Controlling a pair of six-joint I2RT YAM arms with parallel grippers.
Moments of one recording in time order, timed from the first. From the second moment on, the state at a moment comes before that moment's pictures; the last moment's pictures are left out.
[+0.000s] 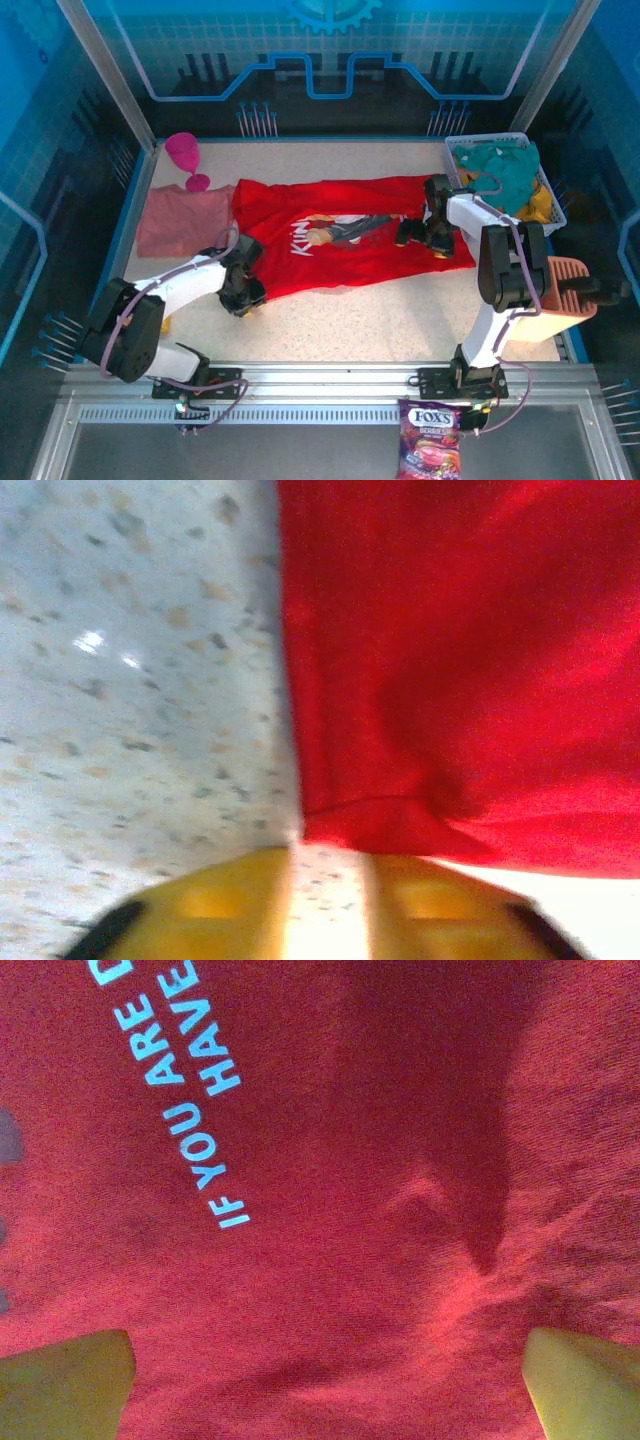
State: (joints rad) left arm -0.38 1.42 0.67 -0.75 0.11 -0.97; right arm 0.10 1.83 1.20 -0.82 -0.12 0.38
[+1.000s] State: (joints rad) left arm -0.32 1.24 0.61 -0.70 0.13 -0.90; right arm 0.10 1.58 0.99 -0.84 -0.15 0.45
